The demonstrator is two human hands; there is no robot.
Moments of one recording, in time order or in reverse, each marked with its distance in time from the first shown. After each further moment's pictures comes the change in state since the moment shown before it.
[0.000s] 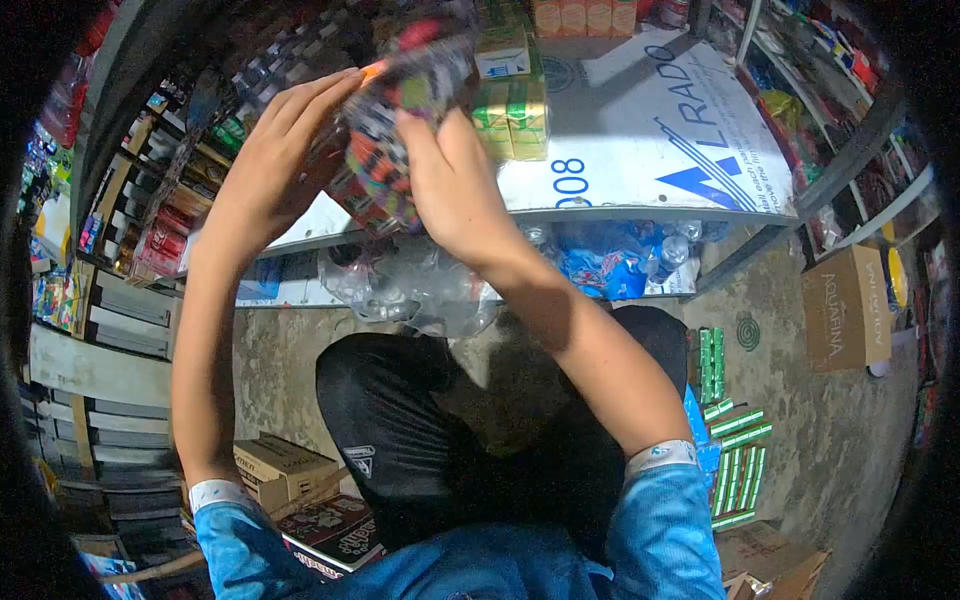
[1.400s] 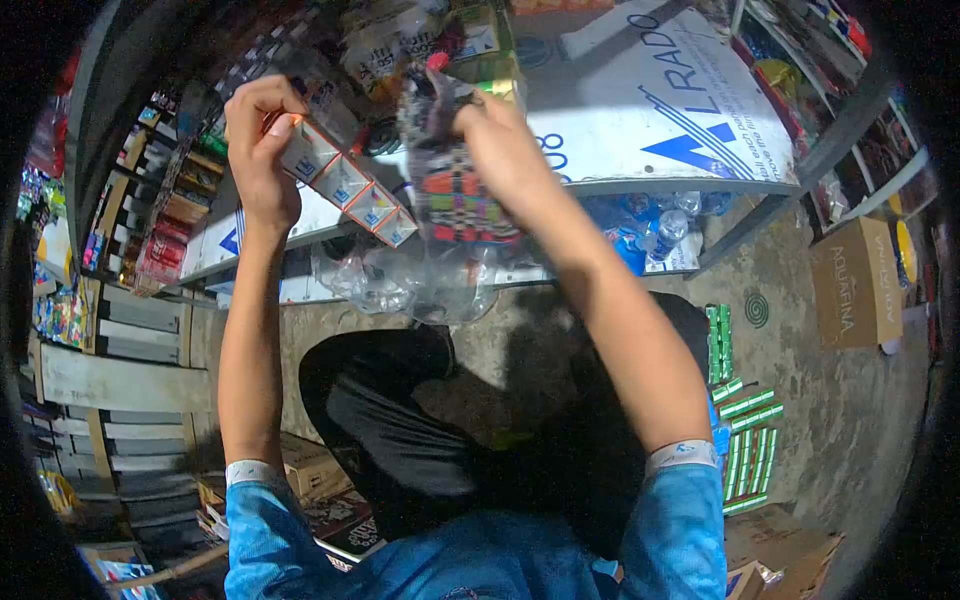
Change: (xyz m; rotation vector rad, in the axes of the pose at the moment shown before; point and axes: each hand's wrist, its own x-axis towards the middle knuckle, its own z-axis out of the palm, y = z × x) left_hand 0.011 -0.010 0.060 -0.184 0.529 -0.120; right_hand 0.015 0.020 -0.076 -0.121 -0.192 0.210
